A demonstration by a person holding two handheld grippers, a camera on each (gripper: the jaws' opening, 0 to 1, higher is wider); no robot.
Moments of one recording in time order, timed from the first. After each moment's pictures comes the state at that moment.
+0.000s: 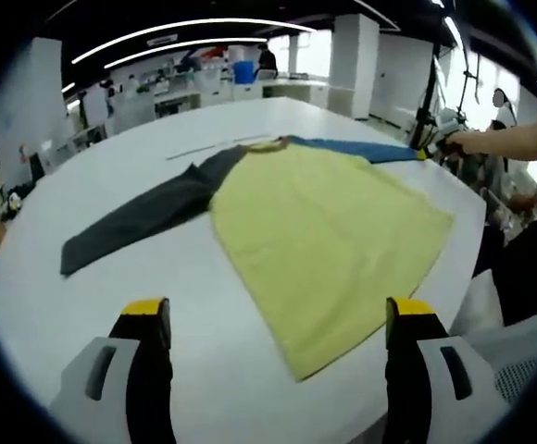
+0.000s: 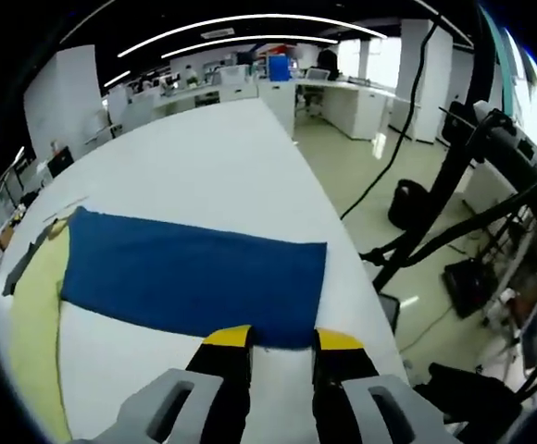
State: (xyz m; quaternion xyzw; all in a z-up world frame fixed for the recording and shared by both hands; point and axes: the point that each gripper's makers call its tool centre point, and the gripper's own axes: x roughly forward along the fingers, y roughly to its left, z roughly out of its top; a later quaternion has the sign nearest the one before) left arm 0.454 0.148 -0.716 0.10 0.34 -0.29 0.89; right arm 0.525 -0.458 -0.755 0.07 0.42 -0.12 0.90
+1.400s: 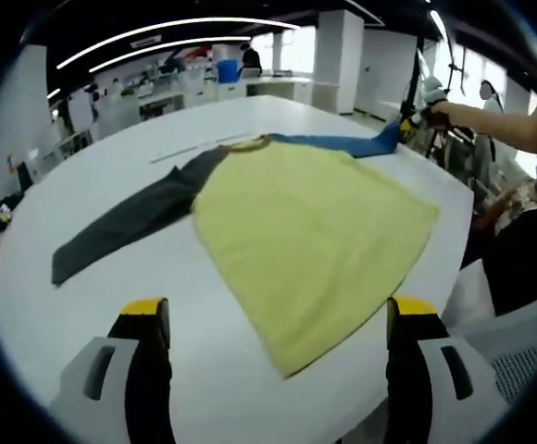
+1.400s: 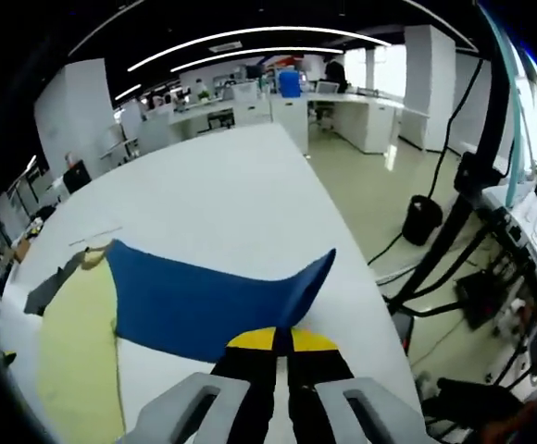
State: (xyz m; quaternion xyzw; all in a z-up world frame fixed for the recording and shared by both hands) left arm 0.439 0.133 -0.715 0.11 0.35 -0.32 0.87; right arm 0.549 -0.414 -0.683 0.08 0.38 -0.08 0.92
